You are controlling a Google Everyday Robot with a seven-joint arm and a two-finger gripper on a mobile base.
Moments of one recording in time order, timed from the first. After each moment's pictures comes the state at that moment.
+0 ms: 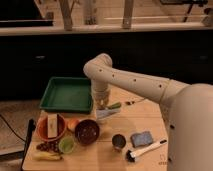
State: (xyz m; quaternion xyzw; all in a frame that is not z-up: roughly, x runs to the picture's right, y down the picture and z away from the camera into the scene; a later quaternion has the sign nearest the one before) arm -0.011 0.096 0.762 -0.25 -0.30 -0.72 0.58
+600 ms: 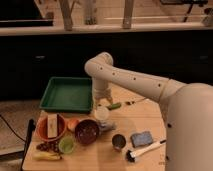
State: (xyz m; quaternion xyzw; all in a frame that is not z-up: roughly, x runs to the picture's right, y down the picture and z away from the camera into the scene) arm -0.007 0.091 0.766 -0.25 -0.31 -0.72 0.57
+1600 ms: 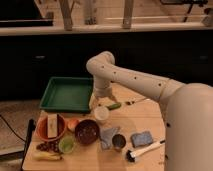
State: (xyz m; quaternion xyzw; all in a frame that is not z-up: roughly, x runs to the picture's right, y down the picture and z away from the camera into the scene) arm -0.004 0.090 0.769 -0.26 -0.31 -0.71 0.57
